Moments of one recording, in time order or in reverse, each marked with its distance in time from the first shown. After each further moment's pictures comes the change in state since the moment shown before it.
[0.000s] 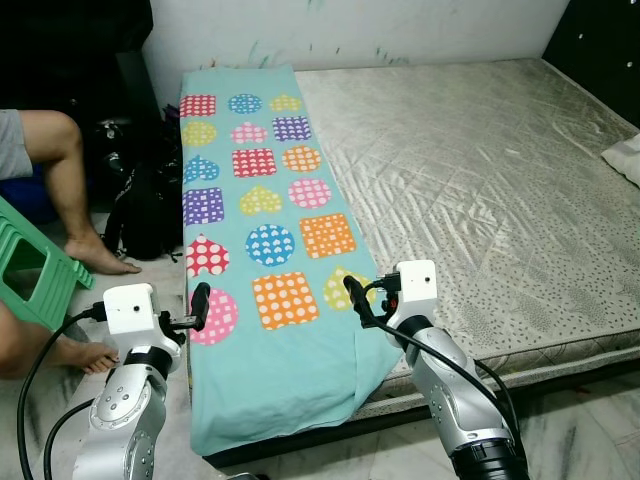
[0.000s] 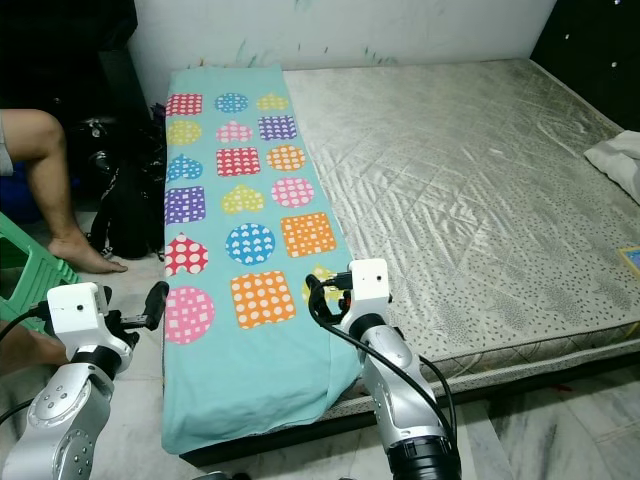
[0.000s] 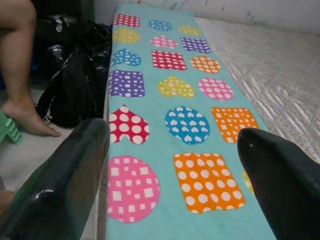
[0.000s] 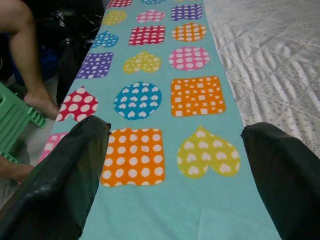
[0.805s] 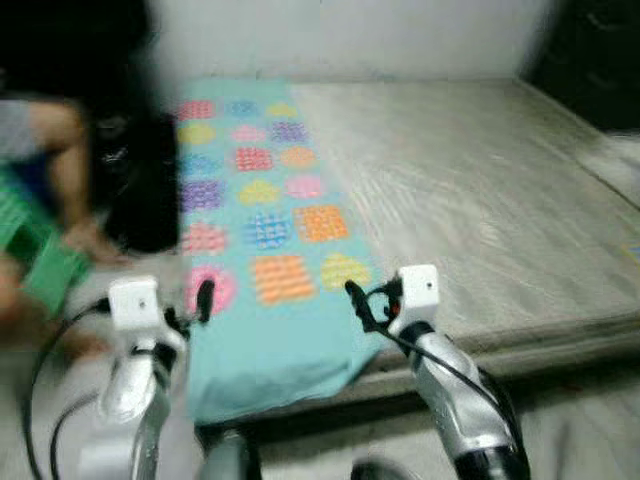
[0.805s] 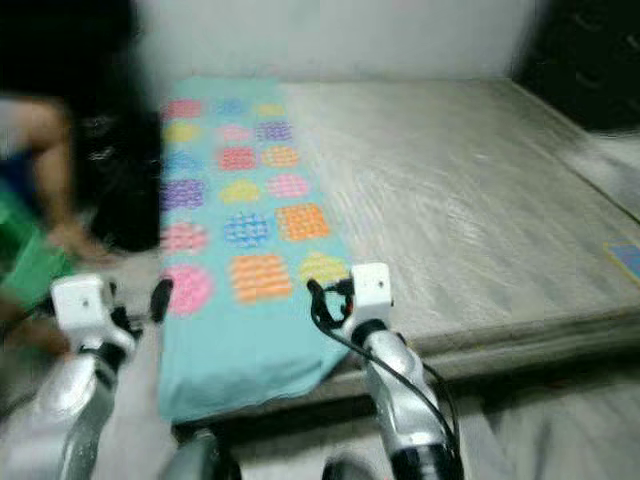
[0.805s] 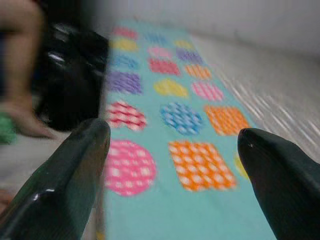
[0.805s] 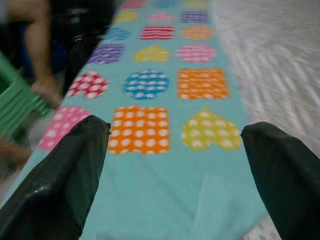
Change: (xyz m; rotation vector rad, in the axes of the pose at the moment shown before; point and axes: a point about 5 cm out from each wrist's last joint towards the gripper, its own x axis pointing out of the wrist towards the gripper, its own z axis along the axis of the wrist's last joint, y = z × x) left arm 0.005 -0.003 0.009 0.005 -0.053 -0.006; right arm 0.002 0.002 0.008 -0.024 -0.041 0.031
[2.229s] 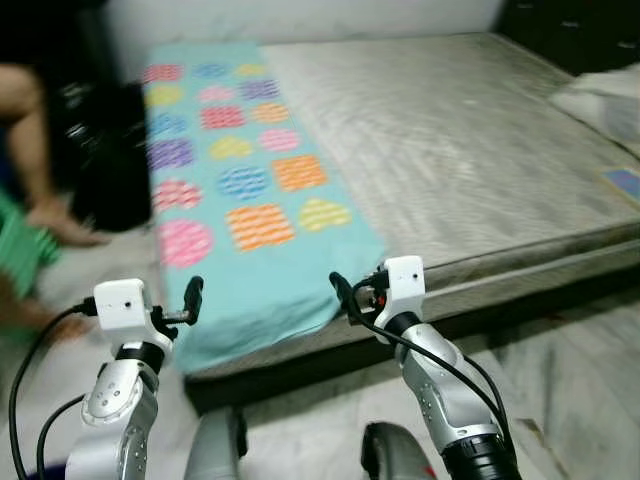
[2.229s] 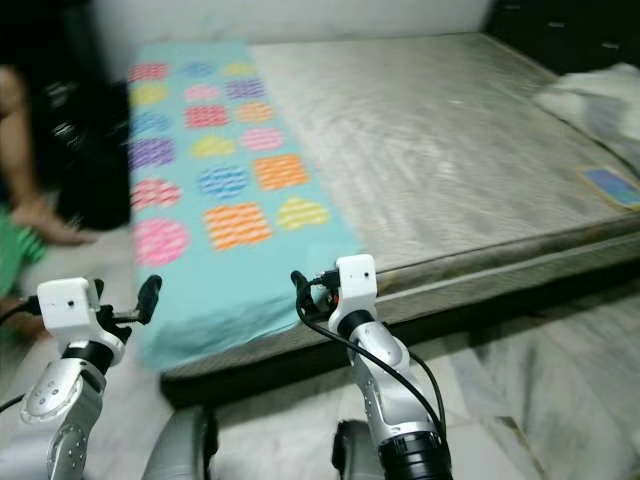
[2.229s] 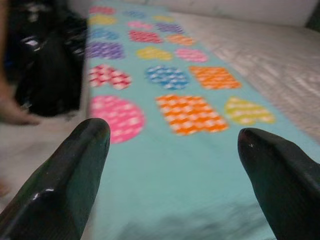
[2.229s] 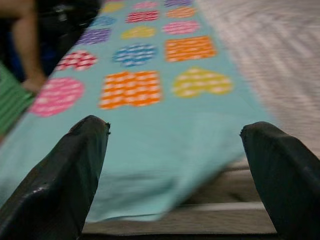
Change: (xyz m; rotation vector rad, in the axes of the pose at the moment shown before) left arm 0.001 0.005 -0.003 -0.003 0.008 -0.014; right arm 0.002 0.005 -0.004 0.006 -0.005 0.025
